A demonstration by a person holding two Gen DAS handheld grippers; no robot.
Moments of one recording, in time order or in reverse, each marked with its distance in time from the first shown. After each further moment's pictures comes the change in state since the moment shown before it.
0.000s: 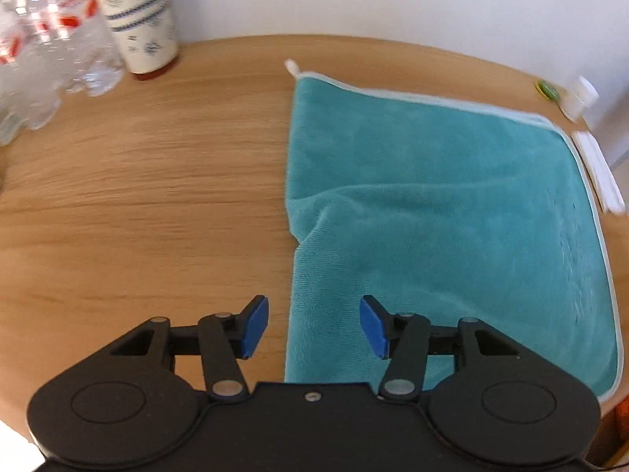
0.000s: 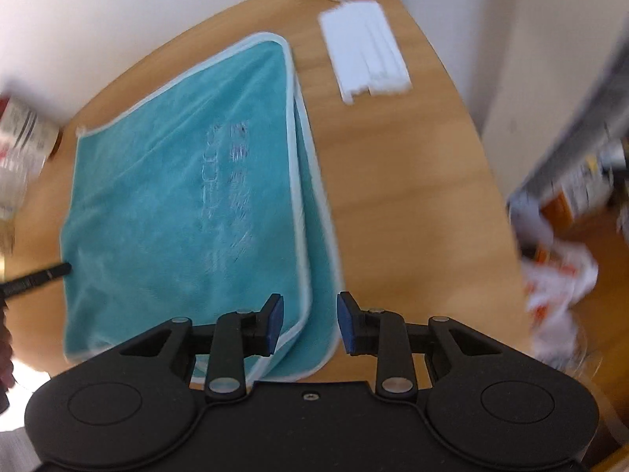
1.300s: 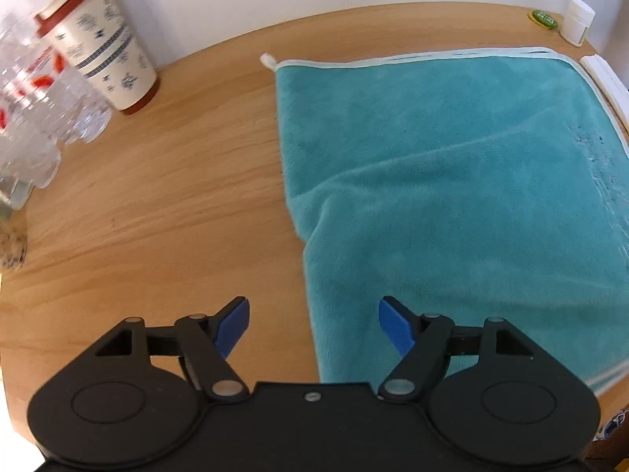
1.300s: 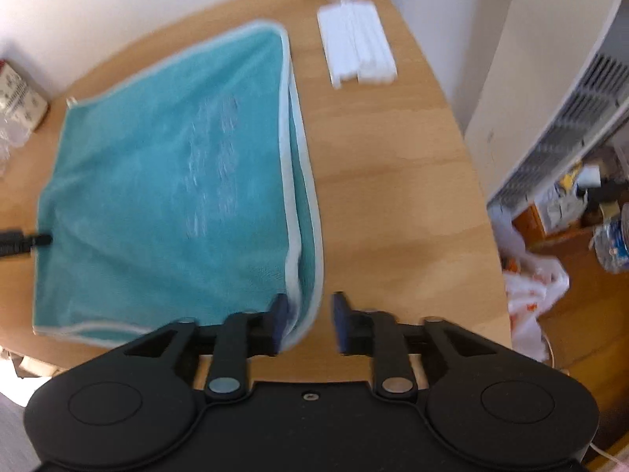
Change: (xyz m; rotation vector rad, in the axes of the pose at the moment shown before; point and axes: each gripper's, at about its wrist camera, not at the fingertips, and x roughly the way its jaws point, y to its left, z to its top) left arm 0.007 -0.018 -0.011 0.157 0.036 0.169; right arm -0.005 -0.002 -0.021 -0.136 -0.045 -0.091
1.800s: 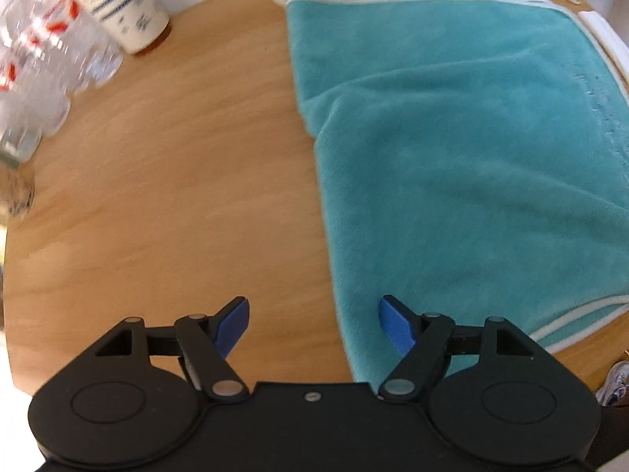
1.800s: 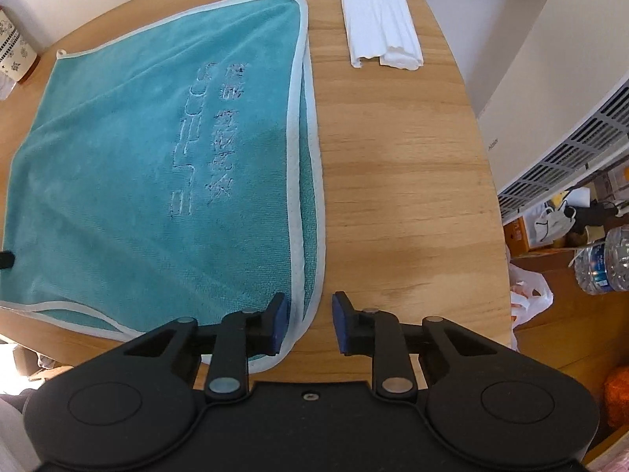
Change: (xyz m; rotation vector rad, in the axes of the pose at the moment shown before) left arm 0.000 0.013 -0.034 -0.013 0.133 -0.025; right arm 0.019 0.018 -0.004 -0.104 0.078 -0.081
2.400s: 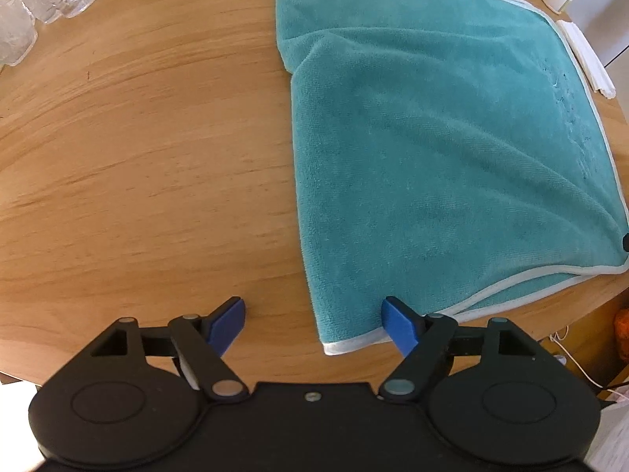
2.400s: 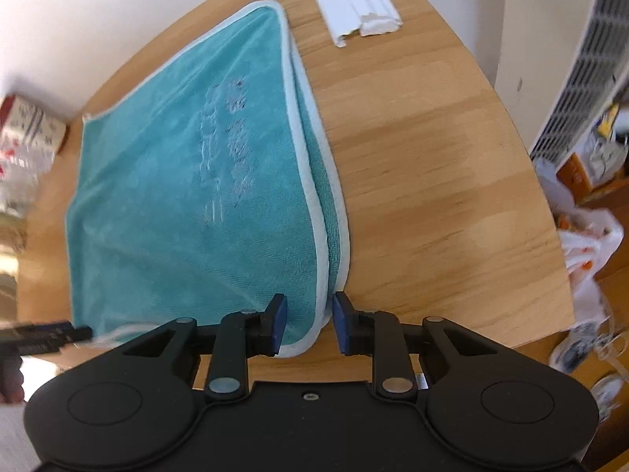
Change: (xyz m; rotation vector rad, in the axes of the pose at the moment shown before) left arm 0.005 0.006 -0.025 -0.043 0.034 -0.193; right arm -0.002 -0.036 -0.030 0.244 -0.032 0.281
